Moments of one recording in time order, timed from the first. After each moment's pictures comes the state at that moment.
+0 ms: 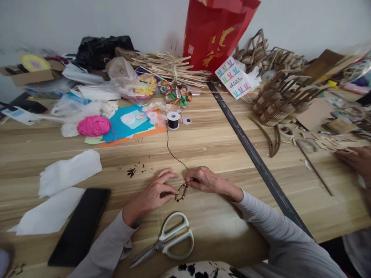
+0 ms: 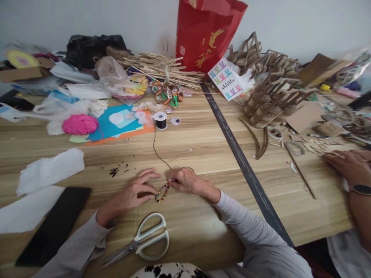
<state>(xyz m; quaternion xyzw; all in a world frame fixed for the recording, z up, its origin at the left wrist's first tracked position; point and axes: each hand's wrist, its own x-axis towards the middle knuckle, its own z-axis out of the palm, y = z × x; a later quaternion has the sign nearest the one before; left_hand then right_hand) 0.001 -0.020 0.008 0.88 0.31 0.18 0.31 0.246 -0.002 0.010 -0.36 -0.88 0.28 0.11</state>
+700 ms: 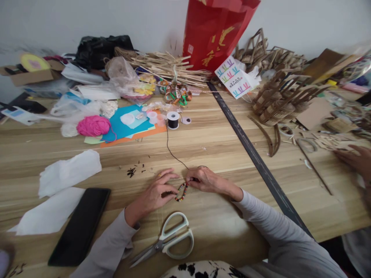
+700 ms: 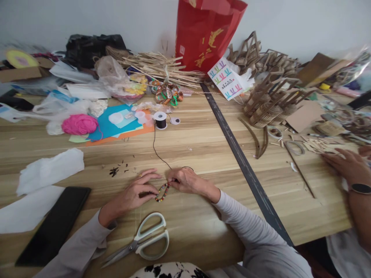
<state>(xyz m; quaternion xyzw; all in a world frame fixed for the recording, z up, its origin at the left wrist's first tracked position) 0.005 -0.021 0.005 0.88 0.30 0.21 0.31 0.245 -0.002 0.011 -0.36 -0.88 0.29 0.10</state>
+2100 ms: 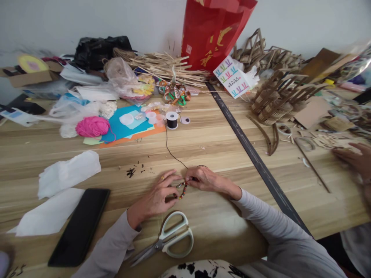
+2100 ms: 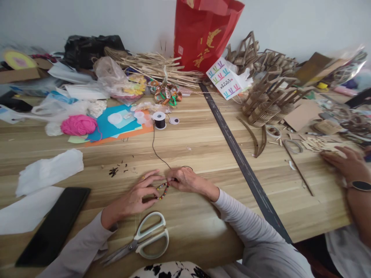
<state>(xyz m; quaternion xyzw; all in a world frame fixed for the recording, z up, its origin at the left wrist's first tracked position) 0.013 -0.030 0.012 0.90 0.30 0.17 0.28 0.246 -0.002 0.010 -0.36 -0.88 0.29 0.10</state>
